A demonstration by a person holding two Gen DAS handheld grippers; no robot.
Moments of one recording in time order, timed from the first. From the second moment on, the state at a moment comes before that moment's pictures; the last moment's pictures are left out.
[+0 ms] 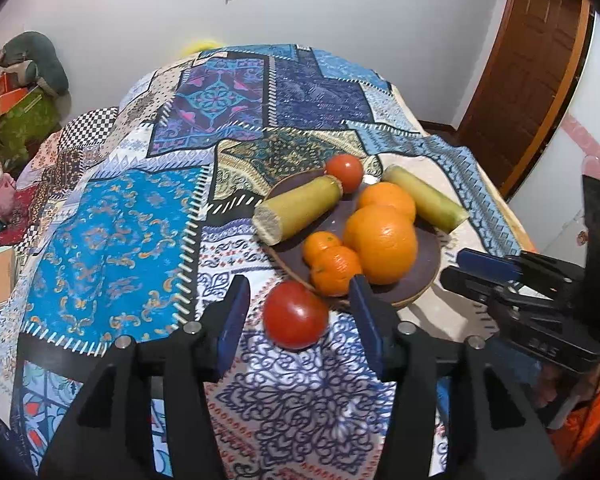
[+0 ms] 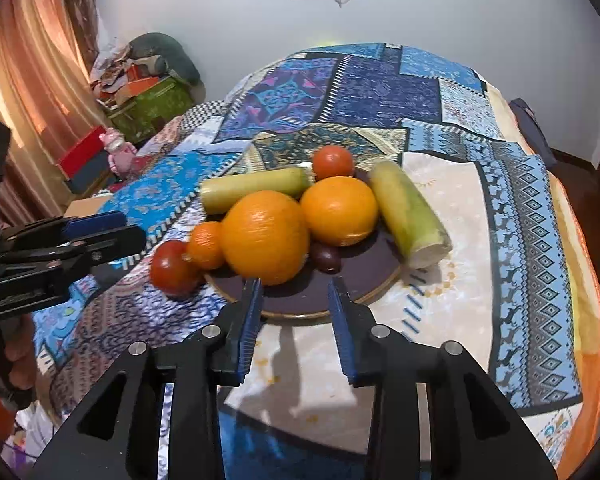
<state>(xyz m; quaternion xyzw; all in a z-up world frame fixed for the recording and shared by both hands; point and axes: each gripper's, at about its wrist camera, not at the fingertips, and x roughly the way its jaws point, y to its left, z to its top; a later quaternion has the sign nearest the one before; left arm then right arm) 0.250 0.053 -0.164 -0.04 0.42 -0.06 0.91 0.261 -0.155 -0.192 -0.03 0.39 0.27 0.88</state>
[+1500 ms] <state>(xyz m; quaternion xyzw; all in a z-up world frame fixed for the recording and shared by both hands) 0.254 0.053 -0.174 -0.03 0.43 -0.09 0.90 0.251 -0.127 -0.209 -0.05 0.41 0.29 0.86</state>
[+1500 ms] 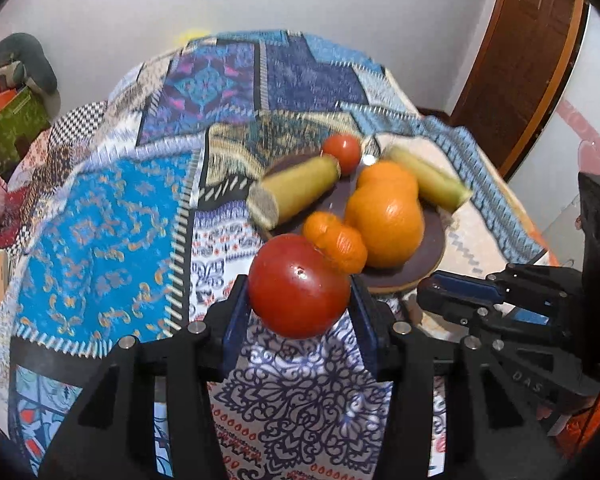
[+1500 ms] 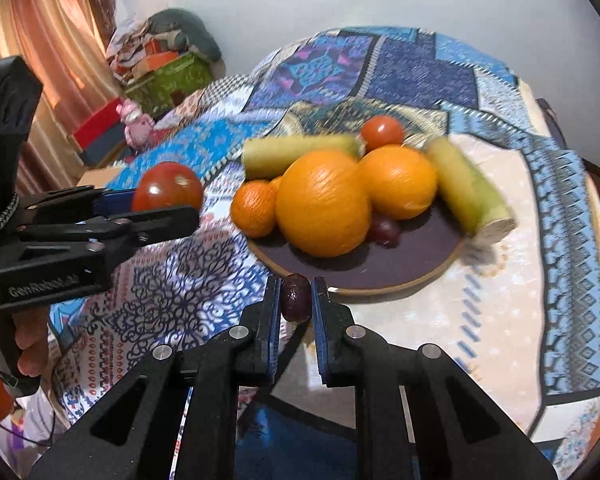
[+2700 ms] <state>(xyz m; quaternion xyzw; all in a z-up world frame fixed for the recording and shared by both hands) 0.330 0.030 -0.169 -0.04 0.41 -0.09 0.91 0.302 -0.168 -0.216 -0.02 0.41 0.21 0.89</state>
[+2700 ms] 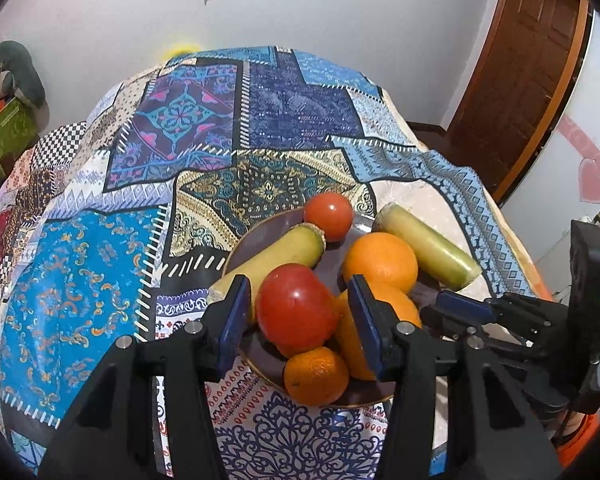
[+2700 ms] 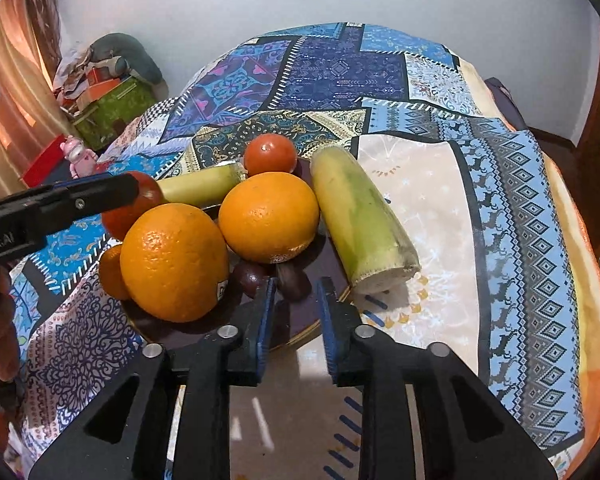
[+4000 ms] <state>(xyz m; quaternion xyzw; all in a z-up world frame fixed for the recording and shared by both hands) 0.031 0.005 0.024 0.00 0.09 -0.03 1.00 0.073 -0.192 -0.015 0.00 0.10 0.21 0.97</state>
